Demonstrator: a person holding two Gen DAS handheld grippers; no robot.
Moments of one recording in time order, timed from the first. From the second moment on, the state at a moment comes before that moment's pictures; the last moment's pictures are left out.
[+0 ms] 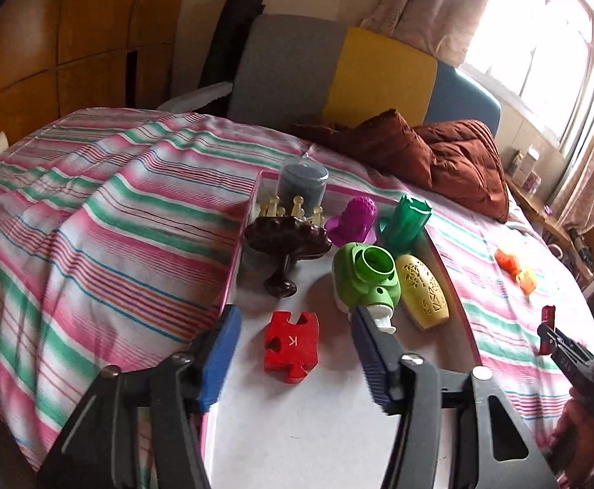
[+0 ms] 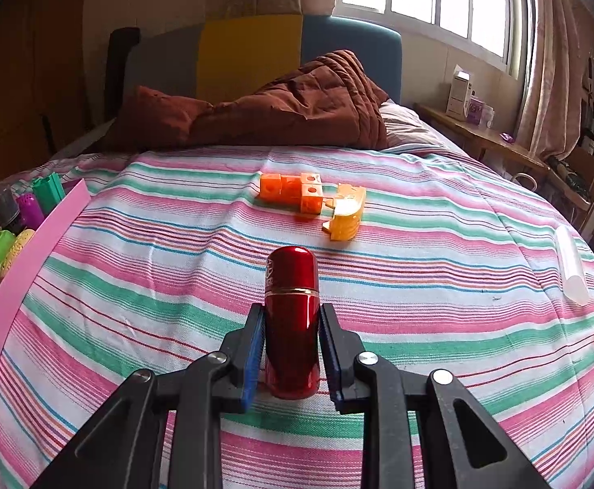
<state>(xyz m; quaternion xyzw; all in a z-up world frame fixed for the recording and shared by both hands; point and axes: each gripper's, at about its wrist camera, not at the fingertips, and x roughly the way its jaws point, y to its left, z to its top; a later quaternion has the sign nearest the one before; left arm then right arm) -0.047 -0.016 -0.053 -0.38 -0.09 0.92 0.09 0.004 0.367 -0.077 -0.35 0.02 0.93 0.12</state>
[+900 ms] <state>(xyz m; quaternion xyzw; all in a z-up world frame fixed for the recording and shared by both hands) -0.023 -0.046 -0.038 -0.37 -0.13 0.92 0.02 0.010 0.191 -0.028 -0.36 0.05 0.92 -0.15</state>
